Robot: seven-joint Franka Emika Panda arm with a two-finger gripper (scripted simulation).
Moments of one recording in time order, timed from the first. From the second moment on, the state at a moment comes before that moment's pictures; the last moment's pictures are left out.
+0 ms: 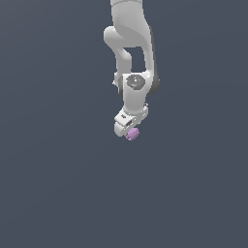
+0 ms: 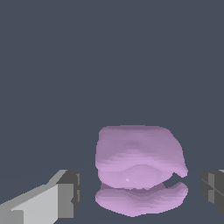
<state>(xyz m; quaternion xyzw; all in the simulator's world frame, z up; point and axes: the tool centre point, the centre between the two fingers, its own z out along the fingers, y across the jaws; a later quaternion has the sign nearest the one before) -0.091 0.041 0.069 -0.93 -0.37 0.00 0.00</state>
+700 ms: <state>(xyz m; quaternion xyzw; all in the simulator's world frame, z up) -0.091 0.041 0.041 -0.93 -0.37 0.00 0.00</state>
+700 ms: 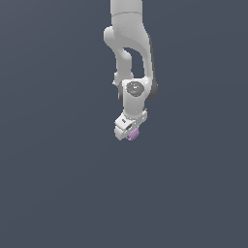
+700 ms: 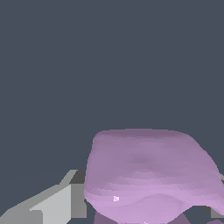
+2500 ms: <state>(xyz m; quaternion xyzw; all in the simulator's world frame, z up) -0.065 -0.105 0.138 -0.93 -0.37 0.00 0.00</state>
